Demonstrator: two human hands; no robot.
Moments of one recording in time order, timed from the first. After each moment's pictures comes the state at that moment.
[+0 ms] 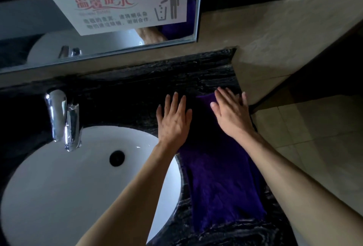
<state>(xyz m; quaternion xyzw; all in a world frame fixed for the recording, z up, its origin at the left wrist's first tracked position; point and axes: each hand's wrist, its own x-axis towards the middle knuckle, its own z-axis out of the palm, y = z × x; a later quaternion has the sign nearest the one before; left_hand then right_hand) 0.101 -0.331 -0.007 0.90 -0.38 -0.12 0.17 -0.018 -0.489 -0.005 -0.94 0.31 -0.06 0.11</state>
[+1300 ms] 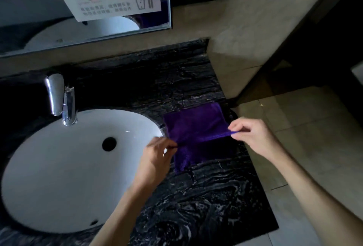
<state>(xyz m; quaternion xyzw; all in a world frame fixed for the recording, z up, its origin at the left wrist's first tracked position) -0.011 -0.198 0.051 0.81 -0.41 -0.15 0.39 -0.201 -0.443 0.065 -0.79 0.34 -0.09 0.50</state>
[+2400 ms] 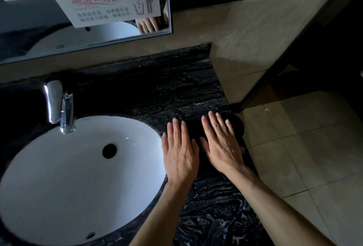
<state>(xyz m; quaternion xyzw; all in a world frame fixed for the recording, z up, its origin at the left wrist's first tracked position) -0.049 -0.270 -0.008 0.91 -0.37 -0.05 0.17 -0.140 -0.391 -0.011 -0.96 0.28 -0.04 0.08</state>
